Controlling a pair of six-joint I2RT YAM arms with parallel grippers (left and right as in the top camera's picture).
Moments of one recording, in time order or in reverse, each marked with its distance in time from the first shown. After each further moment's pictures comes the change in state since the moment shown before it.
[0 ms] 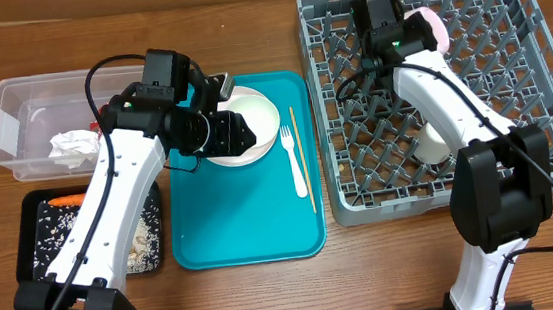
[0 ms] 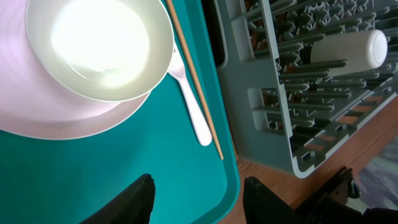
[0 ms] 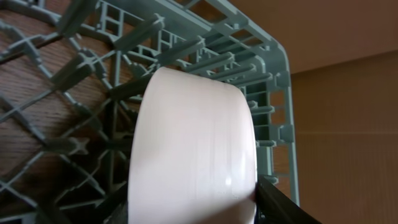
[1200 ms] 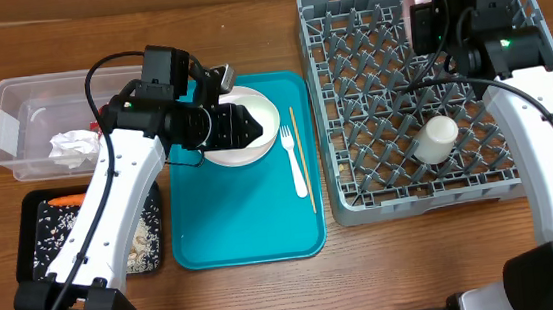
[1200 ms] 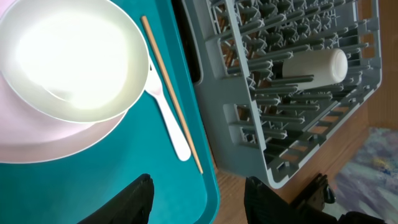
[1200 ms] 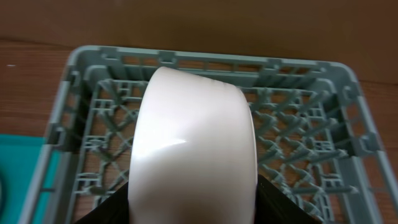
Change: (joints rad) left arm 0.000 0.000 0.000 0.069 0.071 -0.049; right arm -0.175 -0.367 0.003 -0.141 -0.651 0.221
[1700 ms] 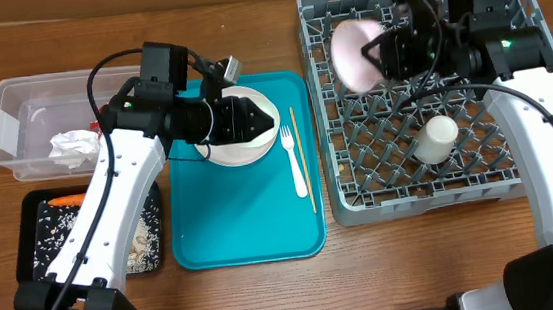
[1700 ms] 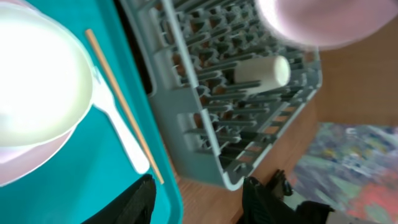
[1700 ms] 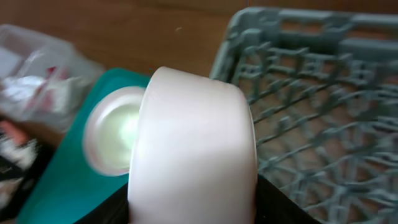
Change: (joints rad) left arm 0.000 0.000 0.000 0.061 0.154 -0.041; right arm 0.000 -0.011 0.000 -0.133 -0.540 -0.014
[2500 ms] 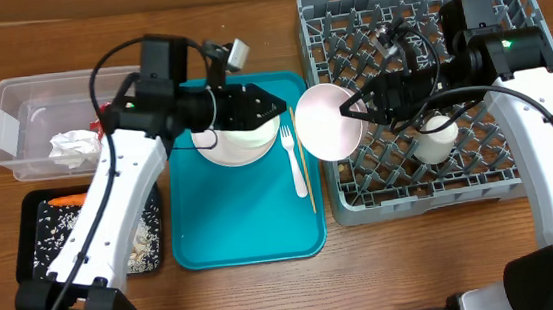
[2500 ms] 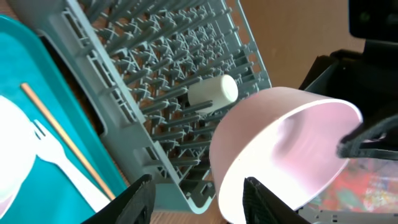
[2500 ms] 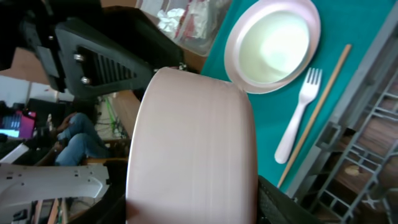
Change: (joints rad) left arm -0.005 0.000 -0.006 0.196 0.183 -0.038; right arm 0.000 0.000 0.001 -0.459 -0.531 -0.108
